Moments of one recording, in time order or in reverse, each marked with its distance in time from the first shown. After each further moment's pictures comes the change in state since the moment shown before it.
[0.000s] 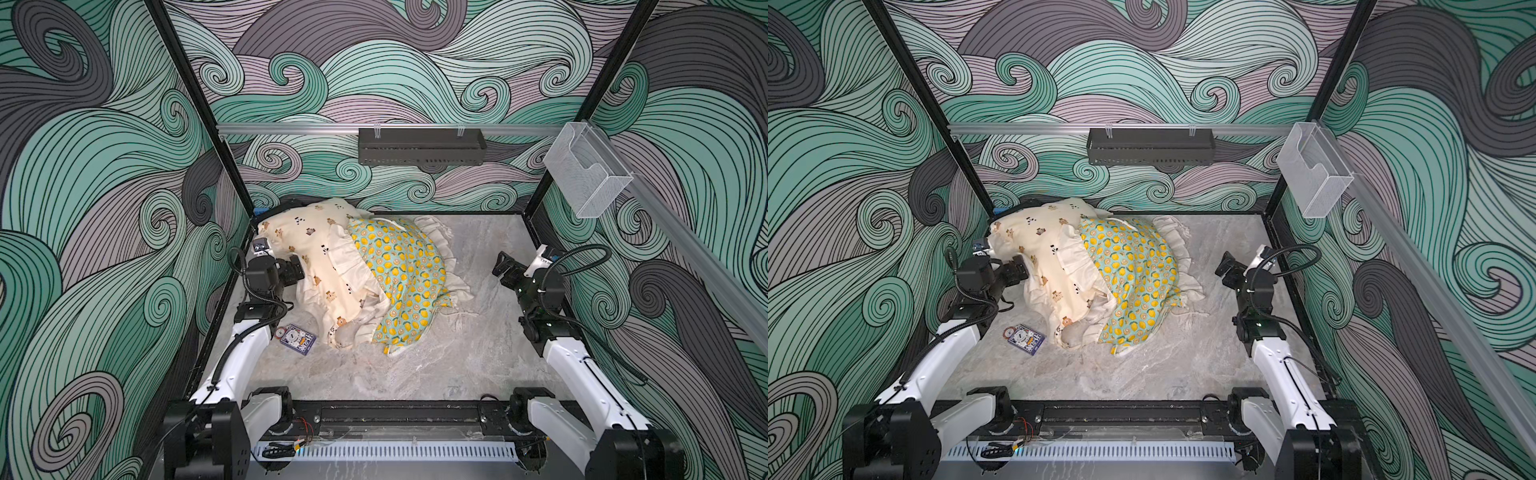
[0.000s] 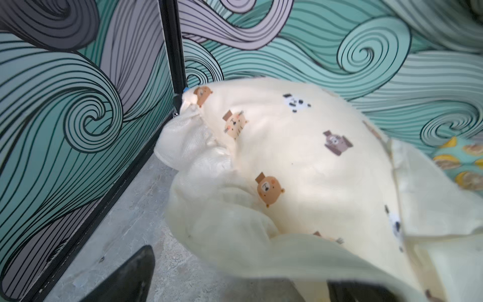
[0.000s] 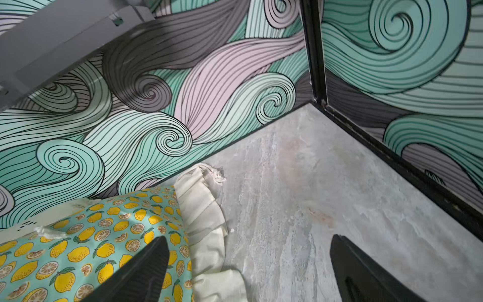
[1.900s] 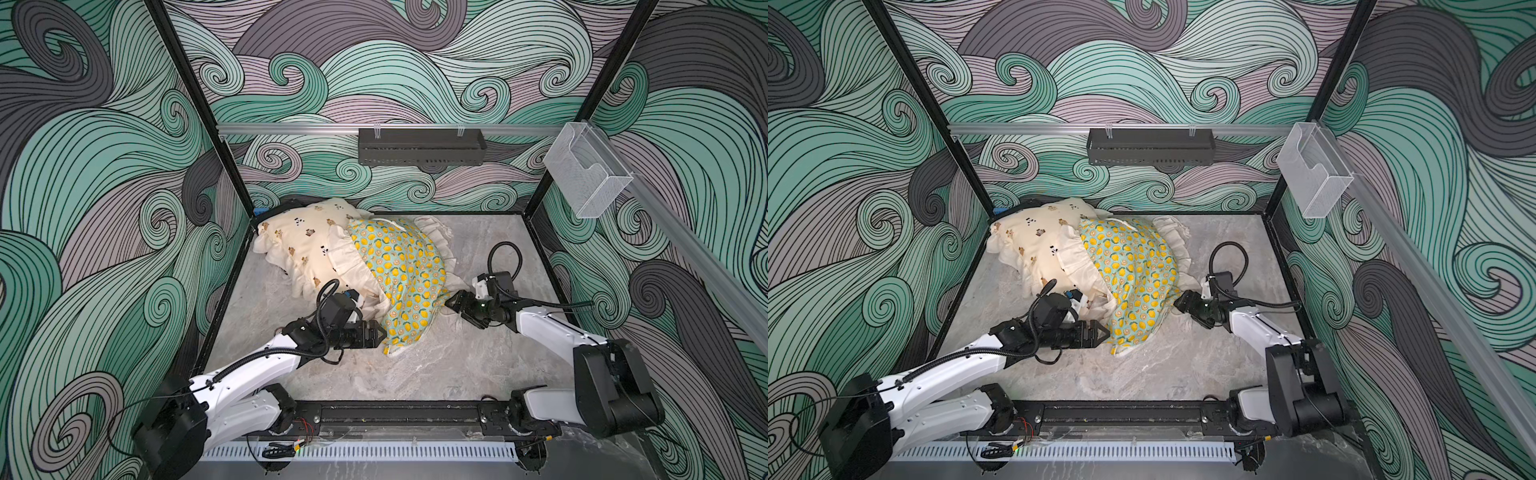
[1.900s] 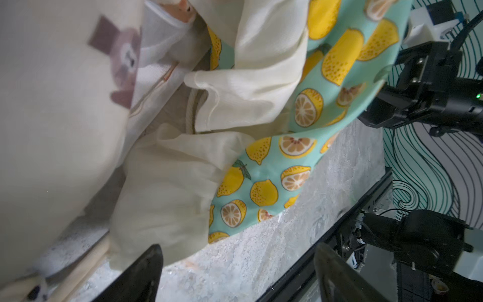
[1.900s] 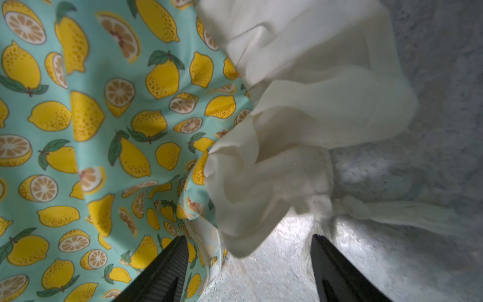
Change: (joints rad) left arm -0.778 0.071 -0.092 -0.317 0.419 -0.518; right arm 0.176 0.426 0.080 -0.359 -0.557 0.194
